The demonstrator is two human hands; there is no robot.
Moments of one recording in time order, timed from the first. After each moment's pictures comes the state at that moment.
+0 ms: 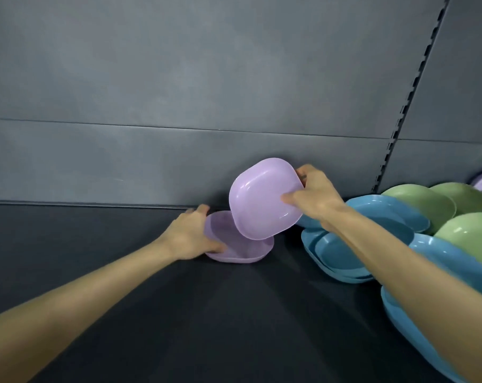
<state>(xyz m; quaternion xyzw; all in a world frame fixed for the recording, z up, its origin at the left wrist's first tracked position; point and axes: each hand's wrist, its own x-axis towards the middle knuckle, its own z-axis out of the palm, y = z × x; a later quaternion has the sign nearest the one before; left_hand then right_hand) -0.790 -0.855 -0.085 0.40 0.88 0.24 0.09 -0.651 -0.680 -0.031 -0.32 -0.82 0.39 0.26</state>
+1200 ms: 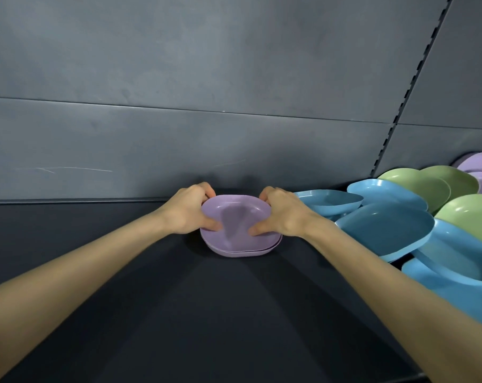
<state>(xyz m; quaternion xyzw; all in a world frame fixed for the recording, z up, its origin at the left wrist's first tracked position) -0.846 -0.846 -0.083 0.49 0.82 0.28 0.13 -0.693 -0.723 -0.068 -0.32 -0.93 0.18 0.07</state>
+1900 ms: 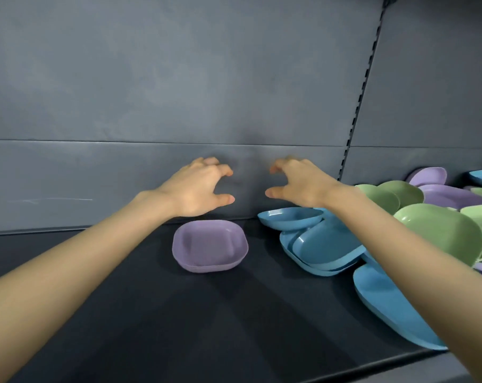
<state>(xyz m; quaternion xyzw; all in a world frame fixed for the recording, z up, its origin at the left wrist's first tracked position) -0.786 -0.821 0.003 0.61 0.77 0.16 -0.10 -0.625 -0.686 0.021 -0.28 -0.95 0.04 0.16</state>
